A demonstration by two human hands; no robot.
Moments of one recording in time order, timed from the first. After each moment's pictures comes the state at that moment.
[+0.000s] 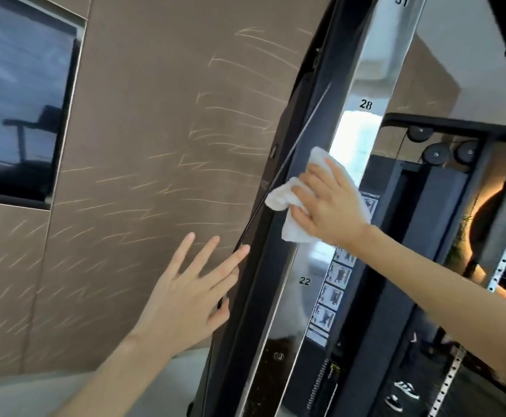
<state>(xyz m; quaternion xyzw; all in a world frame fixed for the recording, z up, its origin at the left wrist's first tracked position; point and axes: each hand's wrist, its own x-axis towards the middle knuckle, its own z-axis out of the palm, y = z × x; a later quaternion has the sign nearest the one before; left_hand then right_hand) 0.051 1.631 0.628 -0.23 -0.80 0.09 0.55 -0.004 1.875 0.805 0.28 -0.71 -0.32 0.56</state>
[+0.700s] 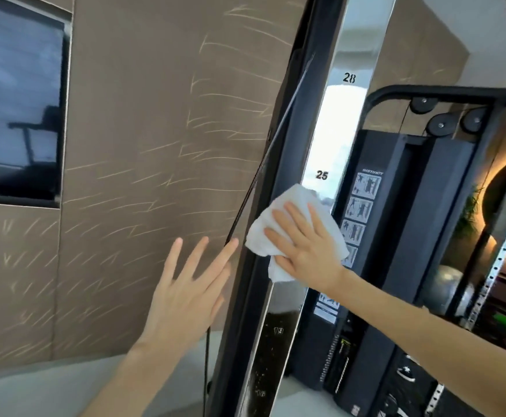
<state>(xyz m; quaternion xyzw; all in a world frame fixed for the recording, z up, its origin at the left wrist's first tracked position) 0.074 1.649 0.611 -0.17 -0.79 0.08 0.58 -0.006 1.896 0.689 0.32 -0.73 -0.30 0.52</state>
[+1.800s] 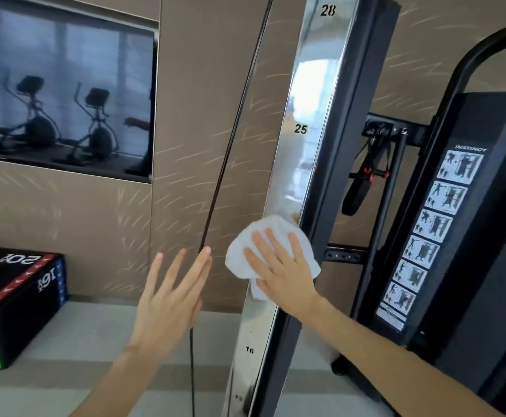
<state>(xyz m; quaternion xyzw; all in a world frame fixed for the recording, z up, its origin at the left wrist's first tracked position) 0.117 1.712 0.518 0.00 -0.84 0.17 0.51 -0.020 1.923 0.575 0.41 -0.70 -0.17 0.56</state>
